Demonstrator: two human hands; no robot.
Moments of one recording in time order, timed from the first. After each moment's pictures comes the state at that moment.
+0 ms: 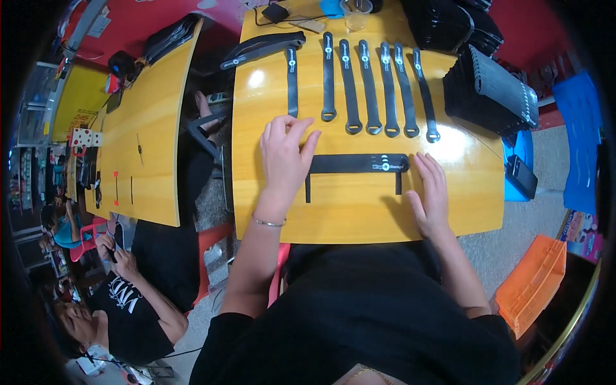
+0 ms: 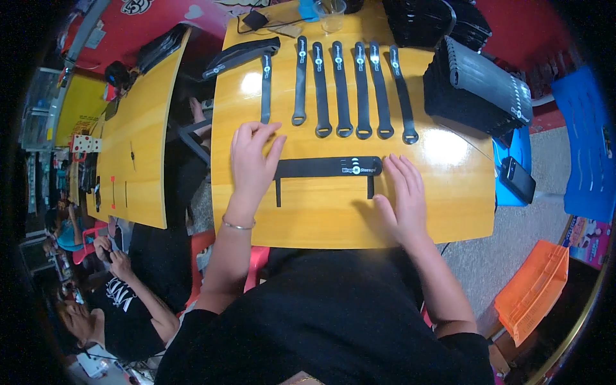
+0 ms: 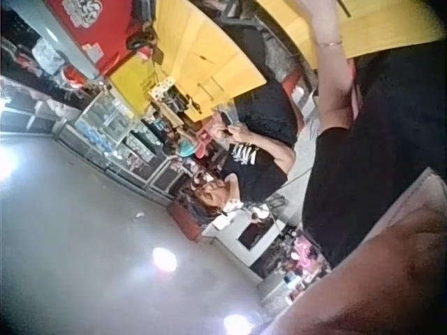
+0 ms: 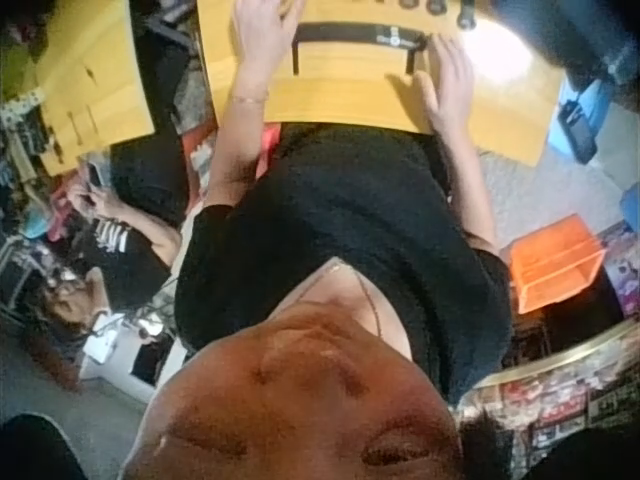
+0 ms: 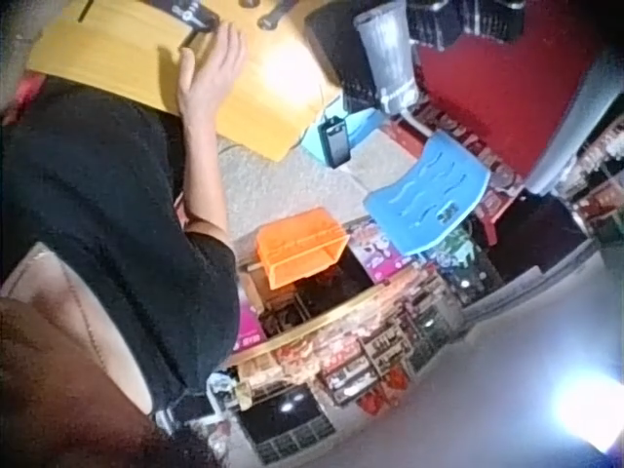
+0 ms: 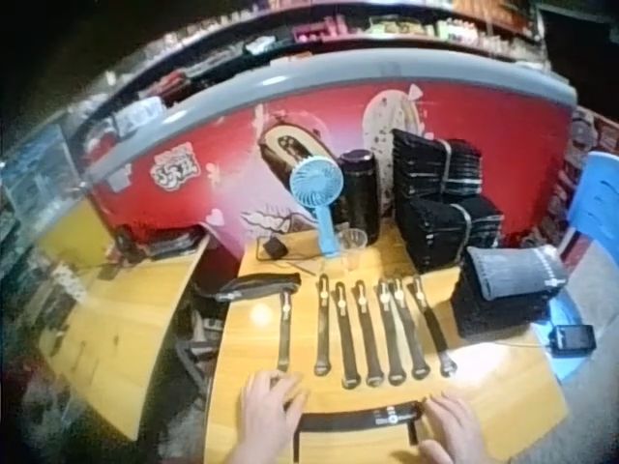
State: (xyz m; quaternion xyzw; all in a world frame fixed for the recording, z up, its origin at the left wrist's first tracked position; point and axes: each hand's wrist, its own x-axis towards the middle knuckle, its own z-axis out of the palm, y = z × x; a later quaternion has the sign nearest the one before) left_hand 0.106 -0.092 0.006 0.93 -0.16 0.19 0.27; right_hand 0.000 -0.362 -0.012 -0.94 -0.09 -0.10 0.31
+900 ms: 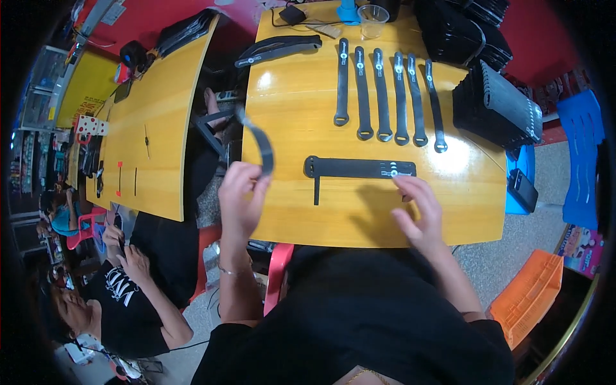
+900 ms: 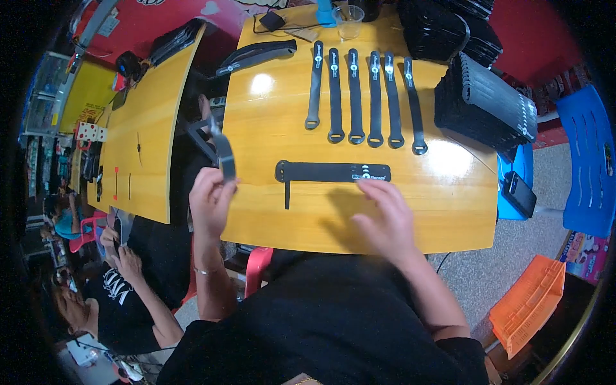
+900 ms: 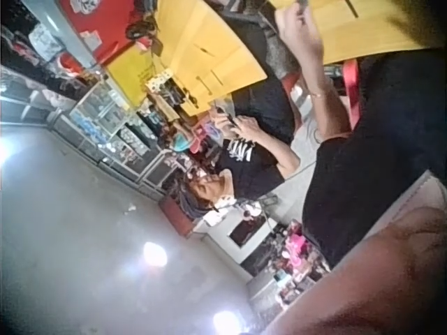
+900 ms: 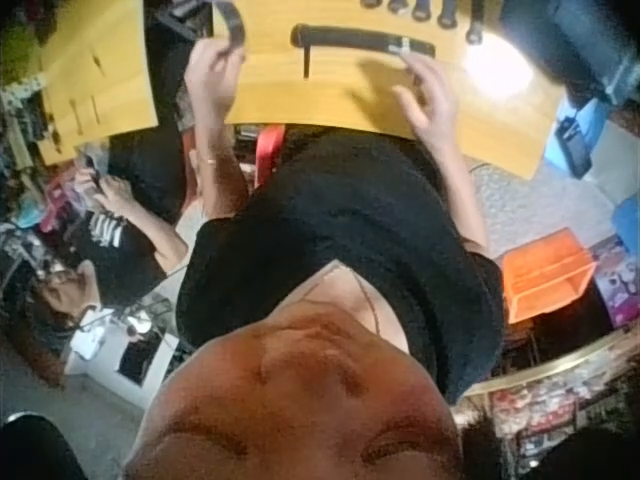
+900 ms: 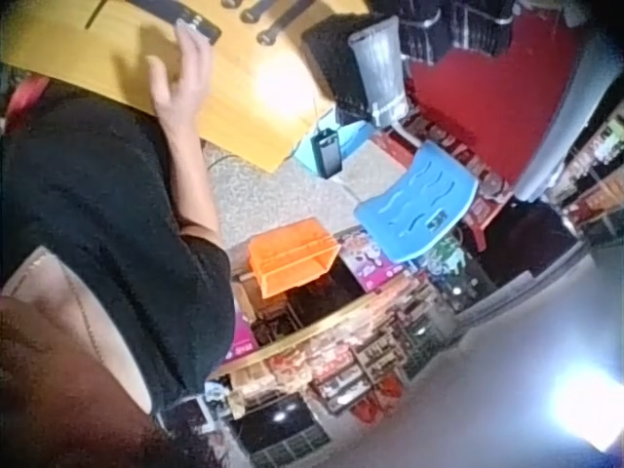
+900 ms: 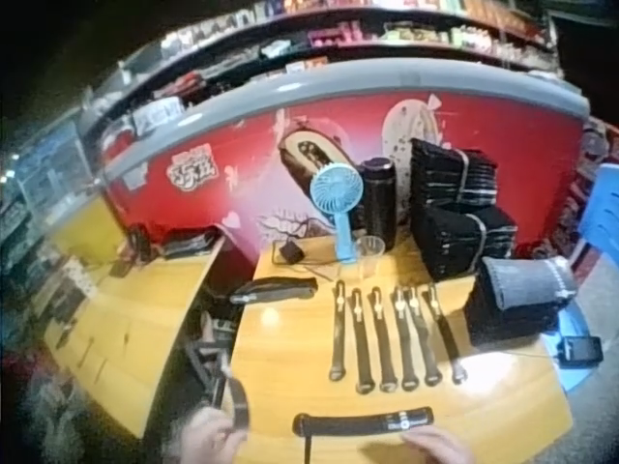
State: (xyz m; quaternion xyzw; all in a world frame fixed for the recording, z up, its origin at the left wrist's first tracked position) left_hand 0.043 -0.014 0.042 0.90 -0.09 0.12 0.42; right_hand 0.000 -0.325 0.021 -0.84 -0.12 -0.07 0.52
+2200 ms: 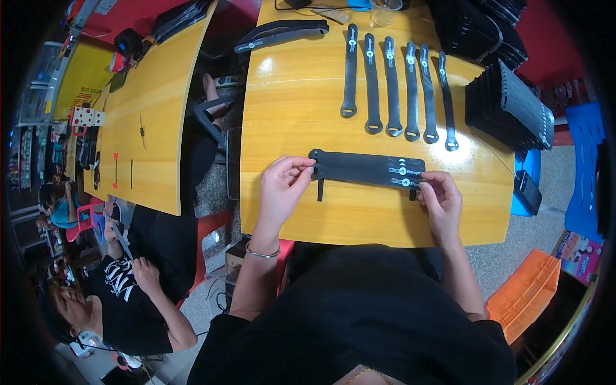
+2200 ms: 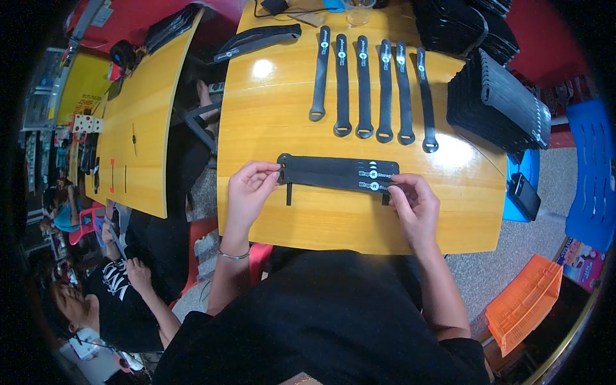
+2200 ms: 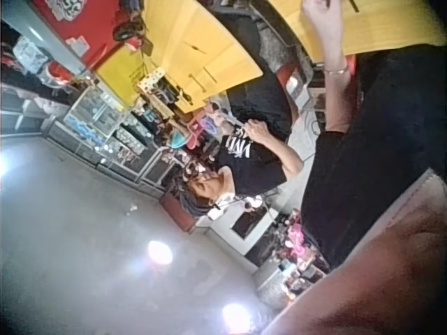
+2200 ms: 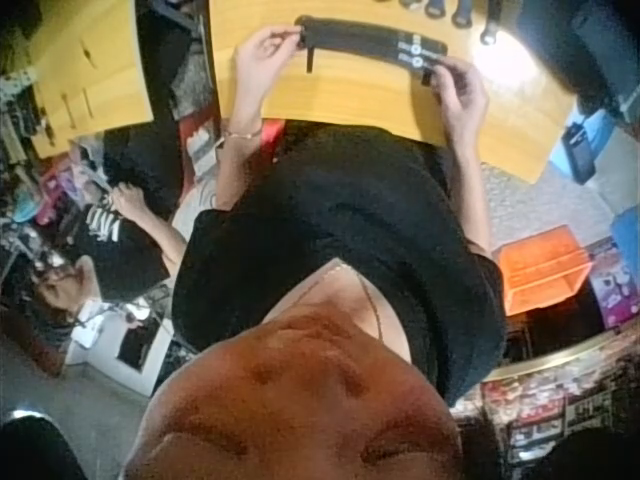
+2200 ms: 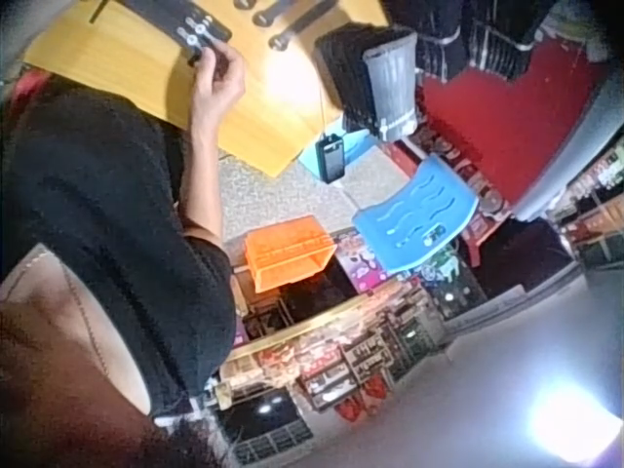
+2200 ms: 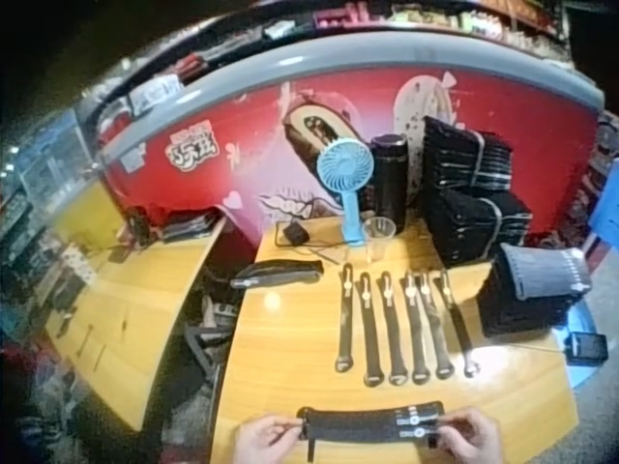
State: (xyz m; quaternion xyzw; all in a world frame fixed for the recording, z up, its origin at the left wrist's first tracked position) left_hand 0.051 -0.052 -0.018 0.74 0.06 -0.06 0.67; right_hand 0.008 -0.342 -0.009 -0.75 0.12 0.03 0.65
